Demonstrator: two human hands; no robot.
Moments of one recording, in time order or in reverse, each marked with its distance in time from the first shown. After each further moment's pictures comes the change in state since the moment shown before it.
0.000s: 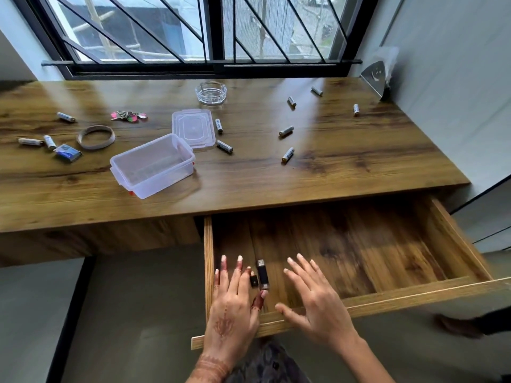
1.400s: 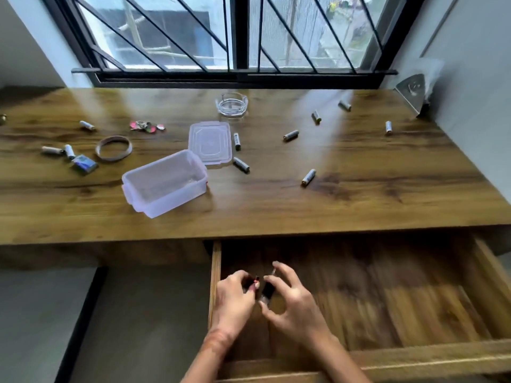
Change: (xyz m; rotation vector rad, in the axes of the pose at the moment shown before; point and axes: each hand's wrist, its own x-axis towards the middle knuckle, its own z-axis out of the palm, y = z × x) left_hand 0.091 -0.009 -0.018 -0.554 -0.139 -0.571; right_hand 0.085 -0.003 0.026 0.501 0.066 0.015
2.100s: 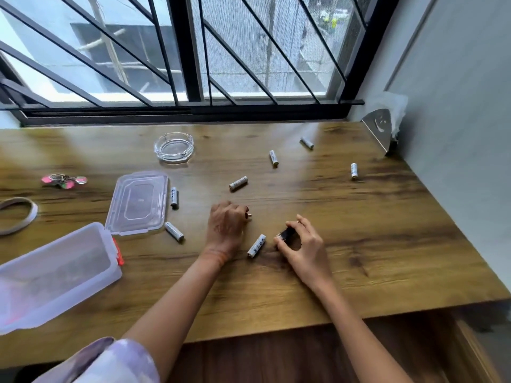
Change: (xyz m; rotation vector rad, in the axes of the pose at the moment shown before) left_hand 0.234 0.184 0.039 0.573 0.296 0.712; right_hand 0.196 0.114 -0.152 -0.065 0.294 0.283
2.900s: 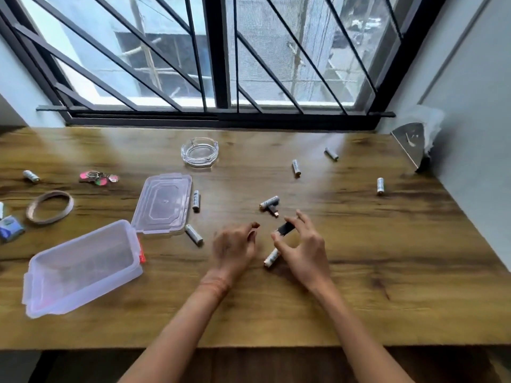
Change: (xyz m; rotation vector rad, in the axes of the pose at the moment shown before) left_hand -0.032 0.002 -0.029 -0.272 -0.007 -0.247; right_hand 0.020 -0.043 0.012 0.100 -0.021 -0.111
